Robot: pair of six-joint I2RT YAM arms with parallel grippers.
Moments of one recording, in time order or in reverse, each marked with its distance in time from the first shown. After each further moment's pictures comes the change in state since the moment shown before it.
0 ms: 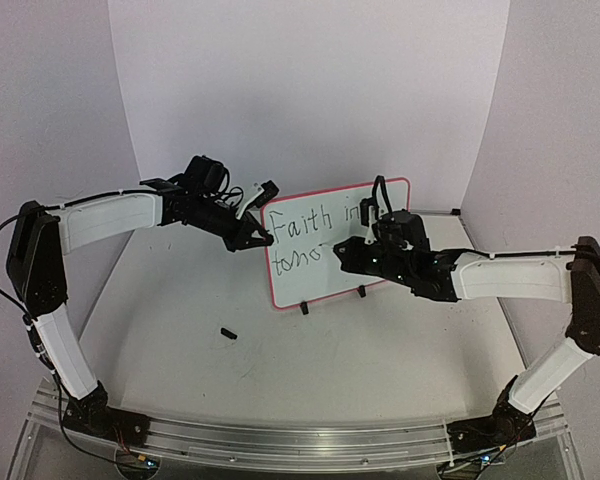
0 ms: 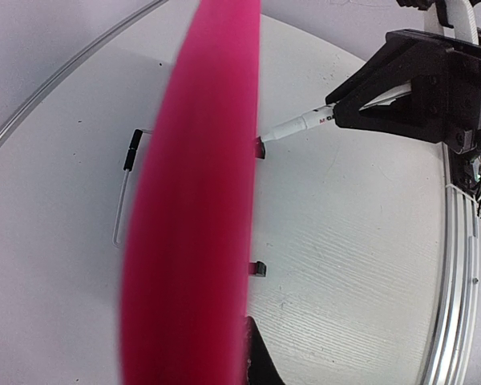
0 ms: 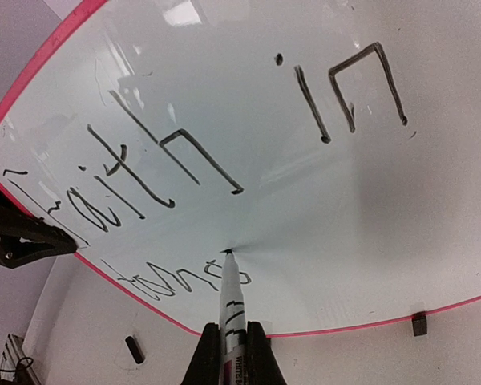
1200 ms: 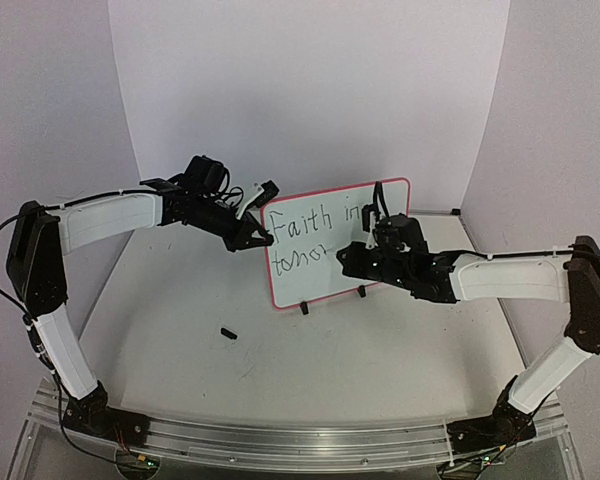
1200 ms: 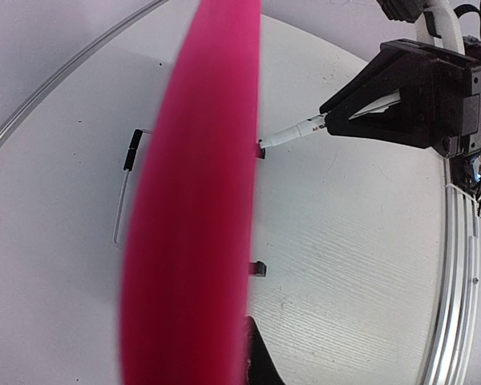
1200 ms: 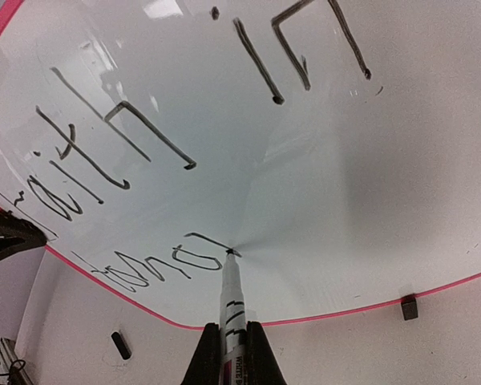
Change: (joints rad) left arm -0.001 0.000 0.000 0.000 -0.001 0.001; right arm 0.000 0.009 -0.009 -0.037 0.026 0.032
